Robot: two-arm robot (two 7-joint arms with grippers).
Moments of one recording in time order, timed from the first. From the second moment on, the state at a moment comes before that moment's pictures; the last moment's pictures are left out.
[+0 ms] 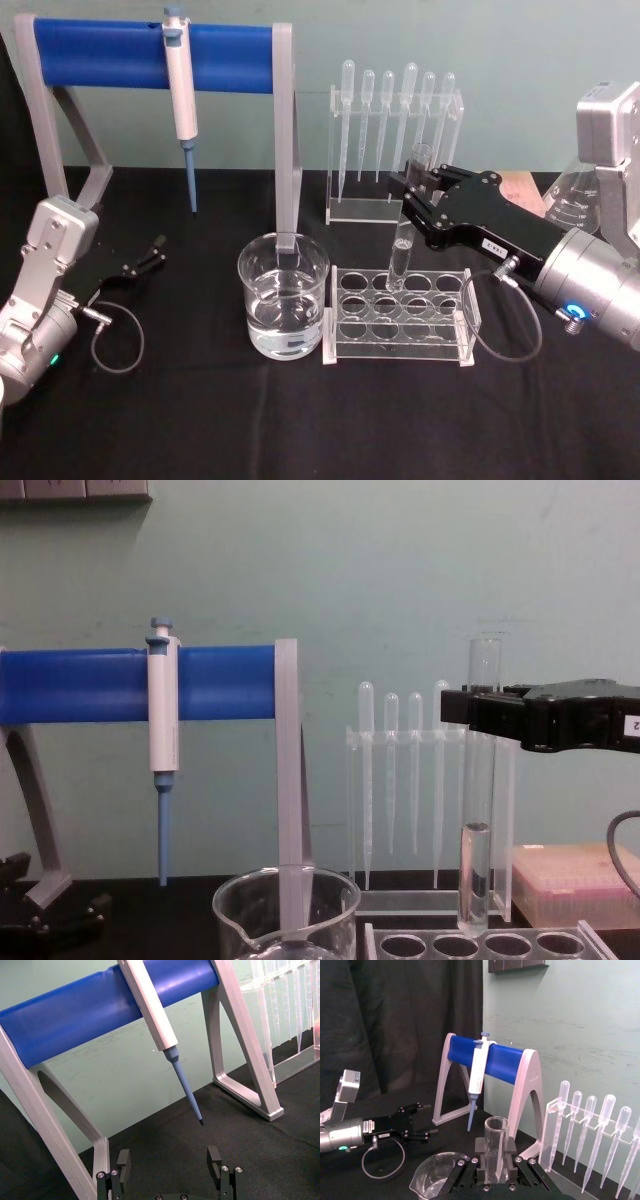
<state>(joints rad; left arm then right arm) -0.20 0.60 0.45 -1.41 -0.25 -0.12 0.03 0.19 0.53 -0.32 -1.82 0.50 0.18 0.41</state>
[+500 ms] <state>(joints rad) -0.20 0.60 0.45 -1.41 -0.25 -0.12 0.03 0.19 0.53 -0.32 -1.82 0.50 0.18 0.41</state>
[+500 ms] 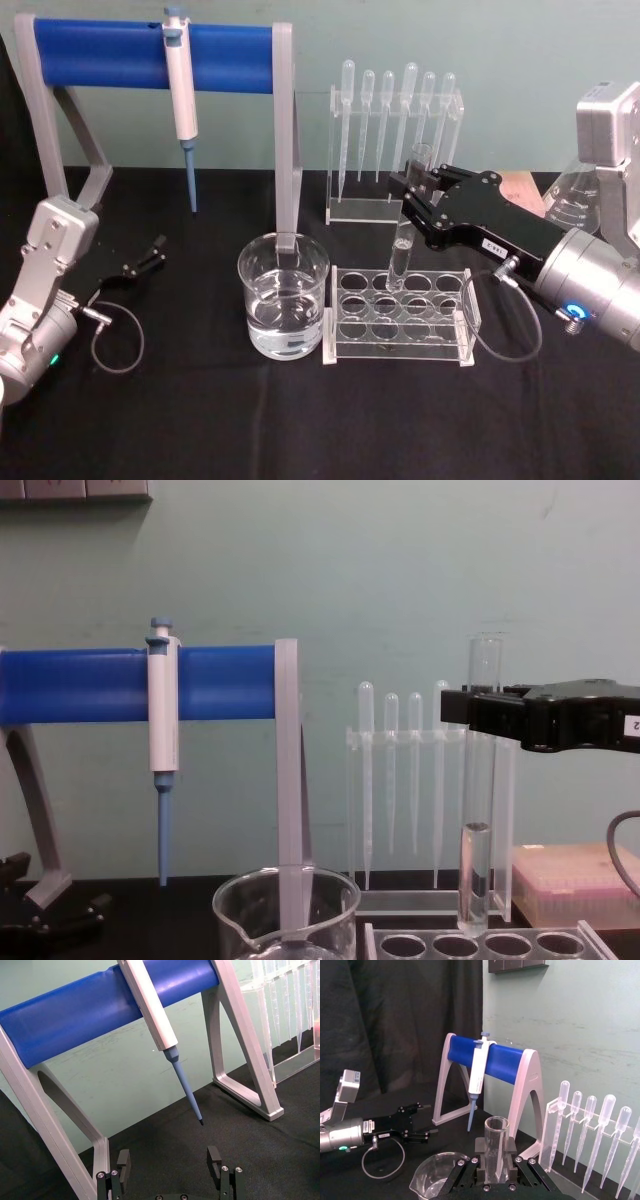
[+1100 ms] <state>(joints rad) -0.20 0.60 0.45 -1.41 -0.25 -0.12 0.03 0.19 0.53 -0.32 -1.82 0.50 0.18 0.41</state>
